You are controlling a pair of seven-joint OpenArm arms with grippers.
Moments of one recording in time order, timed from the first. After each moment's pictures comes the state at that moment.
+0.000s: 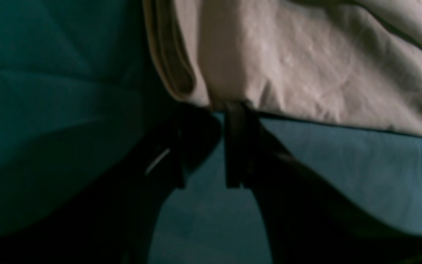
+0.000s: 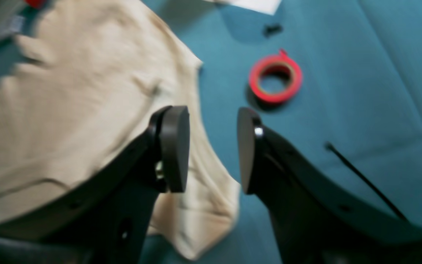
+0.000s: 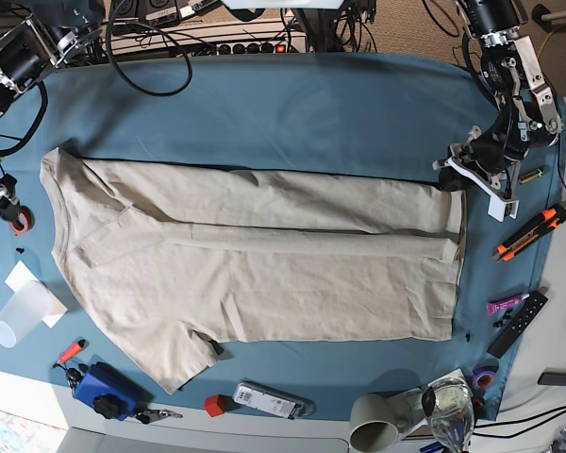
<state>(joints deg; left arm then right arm) 7.6 -7.5 -25.0 94.1 -35.5 -19.9 62.1 8.6 28.4 54.5 74.0 34.4 34.1 -65.1</state>
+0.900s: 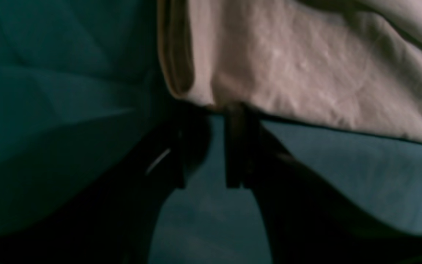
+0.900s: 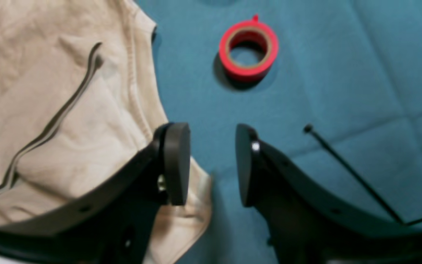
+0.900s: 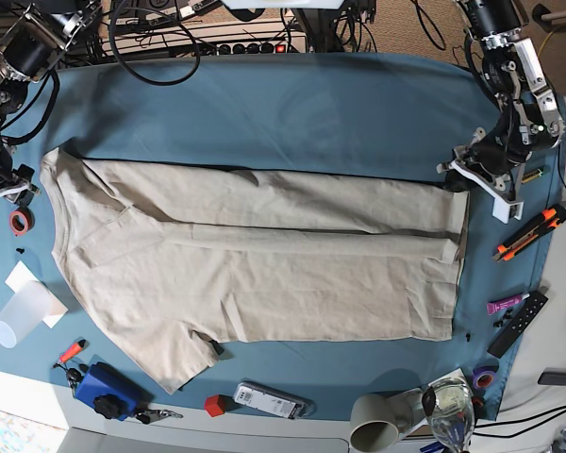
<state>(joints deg) 7.2 -8.1 -25.9 94.1 -32.4 -16.0 62.8 3.5 28.8 43.6 74.1 25.9 25.9 -56.1</state>
